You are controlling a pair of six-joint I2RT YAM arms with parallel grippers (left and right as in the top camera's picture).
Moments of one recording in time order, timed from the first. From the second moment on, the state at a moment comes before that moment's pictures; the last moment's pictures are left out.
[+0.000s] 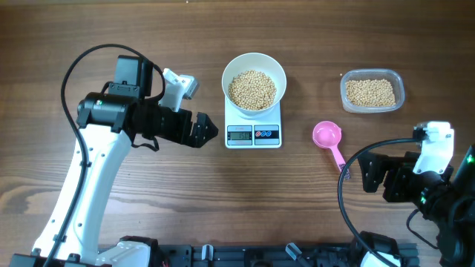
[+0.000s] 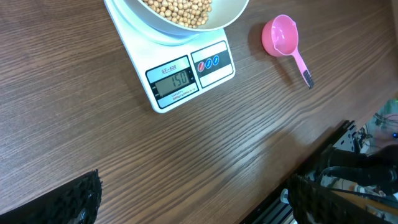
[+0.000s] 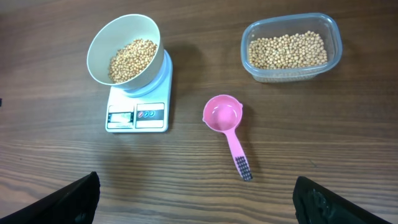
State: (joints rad) left arm -0.15 1.39 1.25 -1.11 0.56 0.13; right arm -0.26 0.75 1.25 -1.34 -0.38 -0.06
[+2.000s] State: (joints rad) left arm -0.15 1.39 1.25 -1.11 0.56 0.13; right arm 0.01 0.17 0.59 -0.52 0.08 -0.19
